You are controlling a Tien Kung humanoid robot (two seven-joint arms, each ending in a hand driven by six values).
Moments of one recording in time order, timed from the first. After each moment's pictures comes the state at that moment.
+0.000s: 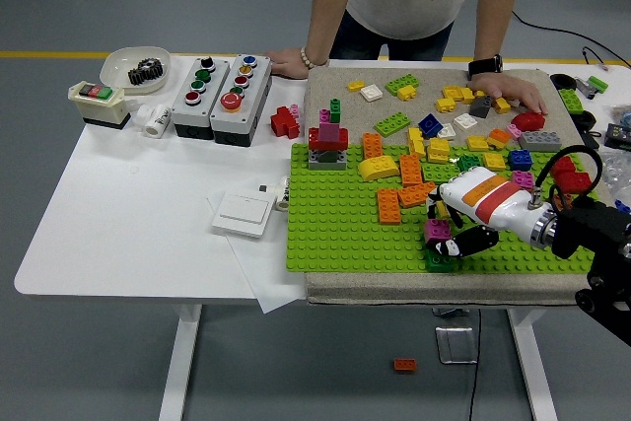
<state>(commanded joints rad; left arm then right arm) -0.19 0.11 -0.37 -0.32 0.79 0.16 0.42 0.62 -0.52 0.60 1.23 -2.07 -0.10 0.17</state>
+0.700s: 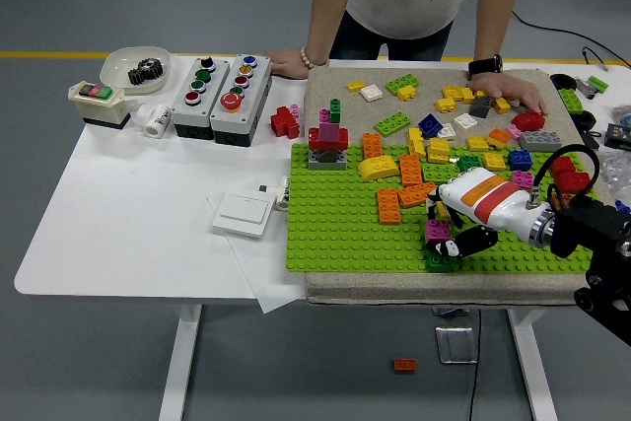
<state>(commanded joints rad) -0.19 0.11 -0.37 -0.32 0.79 0.16 0.42 0.63 -0.52 0.60 1.23 -2.08 -0.08 0.16</state>
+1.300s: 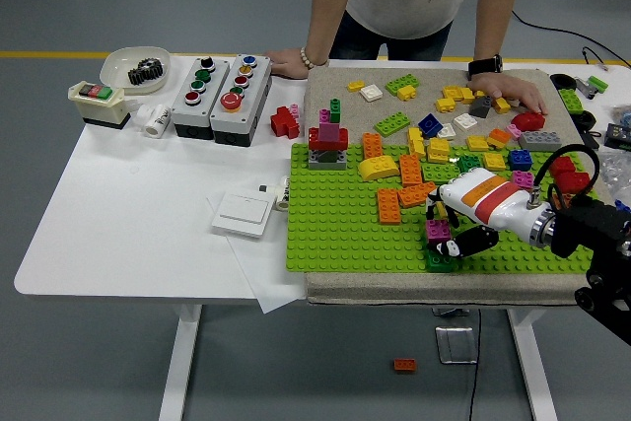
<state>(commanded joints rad) -0.19 0.11 -0.38 -0.32 0.80 0.15 0.42 0.62 -0.51 0.61 1.23 -2.08 -0.07 0.17</state>
